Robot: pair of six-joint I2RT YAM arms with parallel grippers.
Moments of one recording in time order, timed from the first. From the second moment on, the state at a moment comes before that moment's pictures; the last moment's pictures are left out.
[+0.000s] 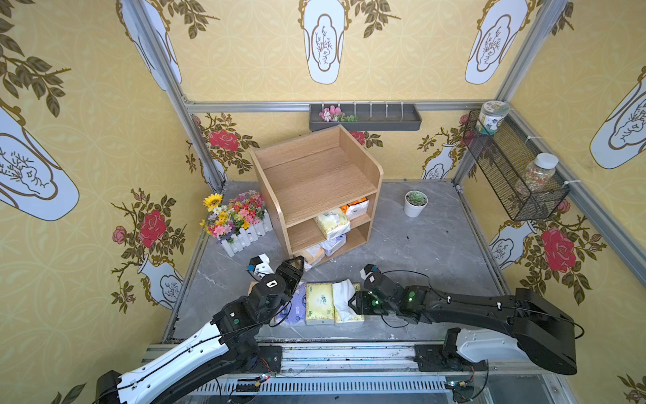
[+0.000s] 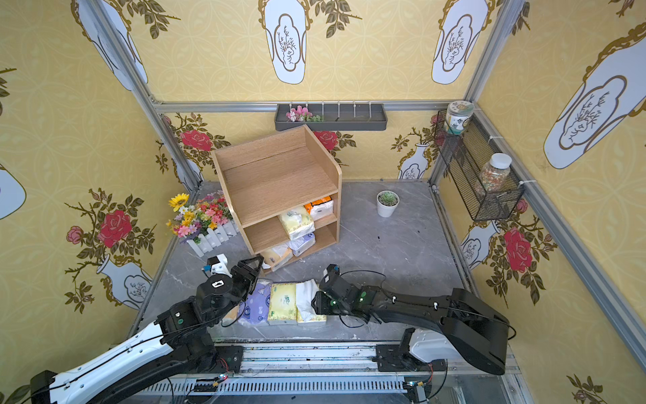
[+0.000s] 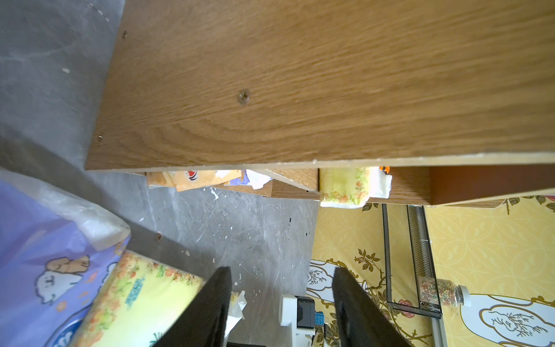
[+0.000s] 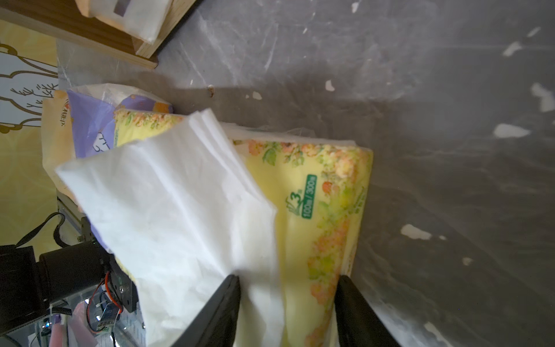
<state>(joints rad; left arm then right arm) -0.92 0.58 0.44 -0.28 -0.45 -1.54 1.05 1.31 0.54 -0.14 -0.06 0.98</state>
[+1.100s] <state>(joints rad) -0.94 0.89 0.62 -0.14 -0.36 -1.37 0.80 0.83 0.55 -0.44 0.01 0.88</state>
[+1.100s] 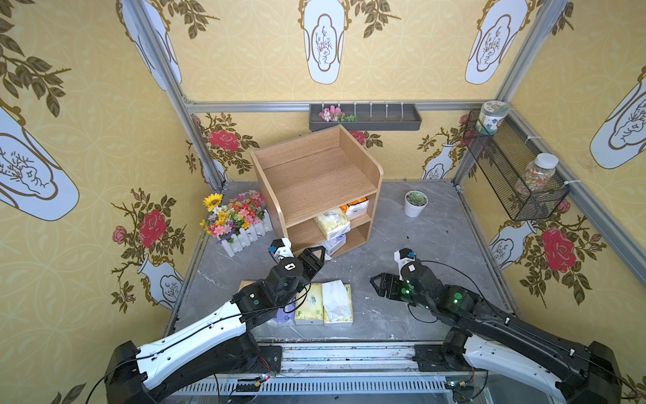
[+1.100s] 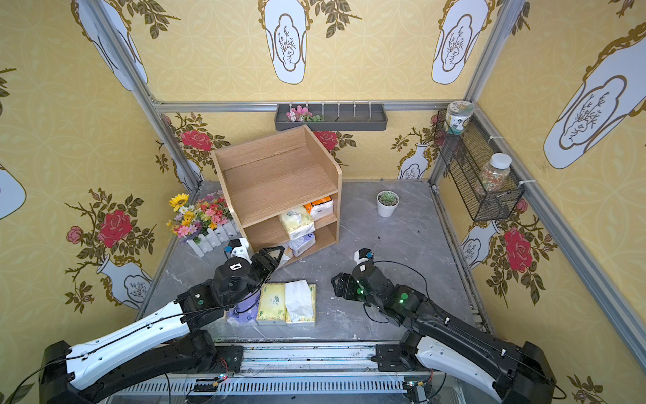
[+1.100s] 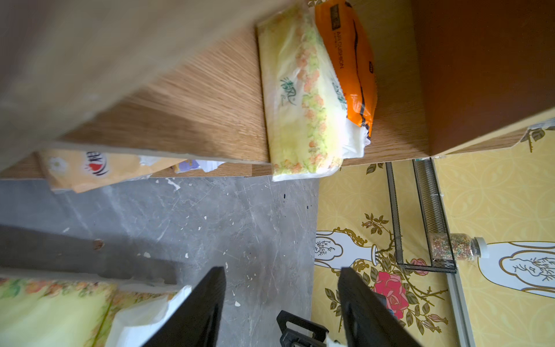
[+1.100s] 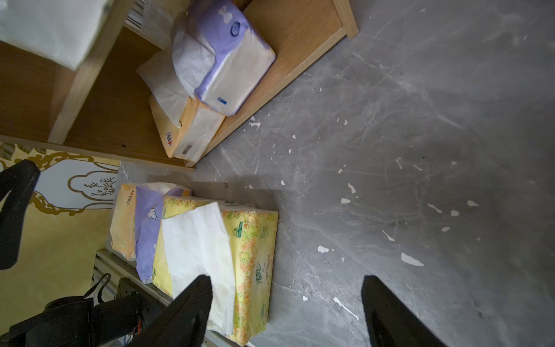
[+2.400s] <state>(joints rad) -0.96 1.06 0.64 0.10 -0.57 -1.35 0.66 1.42 0.87 0.22 -0.08 0.86</state>
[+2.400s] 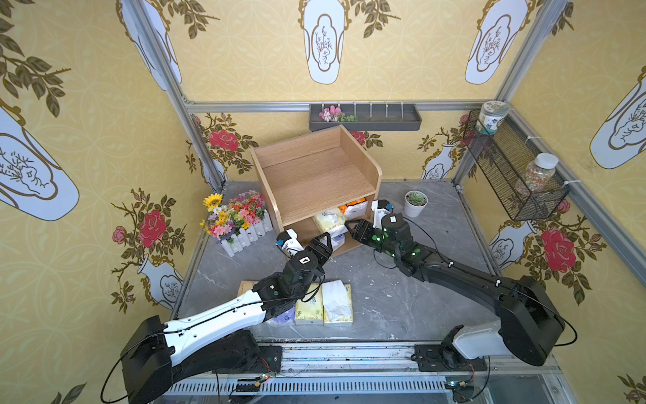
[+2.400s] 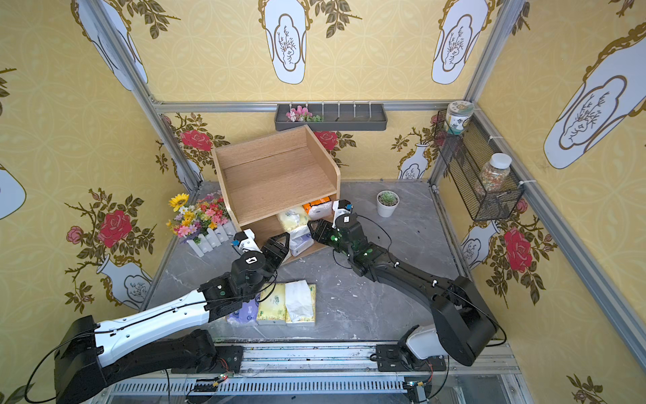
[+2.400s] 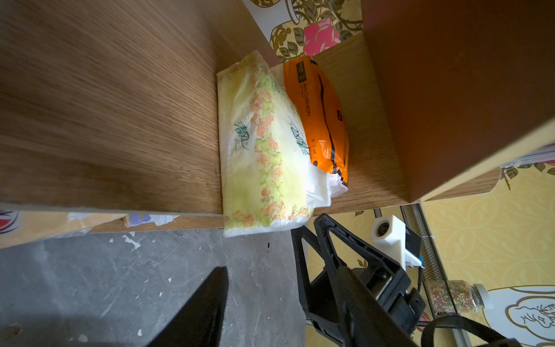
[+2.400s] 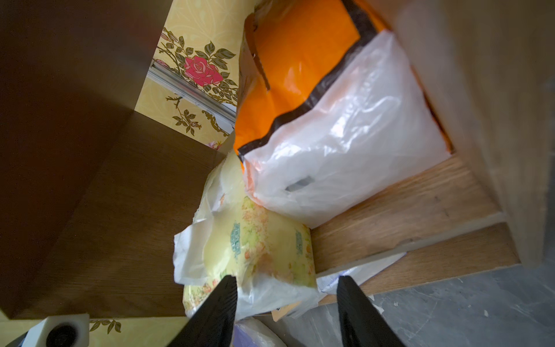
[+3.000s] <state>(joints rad) -0.96 1.03 0.63 0.11 -0.54 -1.38 0.68 1.49 0.89 0.29 -0.06 0.86</state>
